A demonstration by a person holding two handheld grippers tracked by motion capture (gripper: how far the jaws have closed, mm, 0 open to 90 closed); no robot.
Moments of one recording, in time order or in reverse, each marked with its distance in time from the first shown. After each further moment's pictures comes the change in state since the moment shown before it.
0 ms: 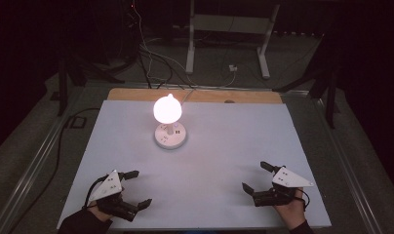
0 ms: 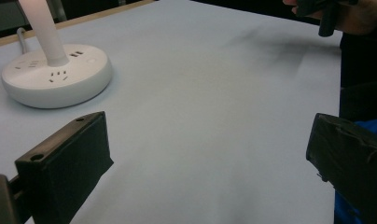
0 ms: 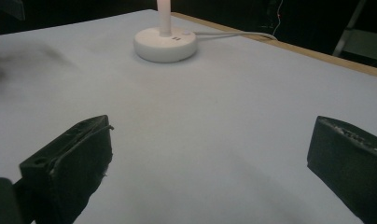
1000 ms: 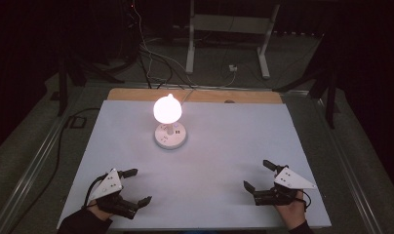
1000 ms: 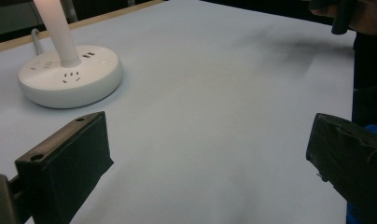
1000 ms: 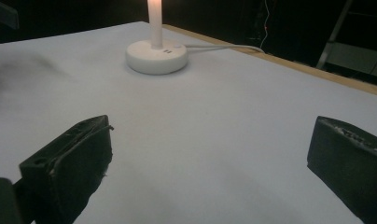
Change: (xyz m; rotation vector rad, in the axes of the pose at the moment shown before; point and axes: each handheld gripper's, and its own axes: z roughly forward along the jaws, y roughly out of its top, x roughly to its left) left arm 0.002 0.004 -0.001 0.005 0.042 -0.001; right arm 0.002 0.004 -0.004 -0.045 -0.045 -0.011
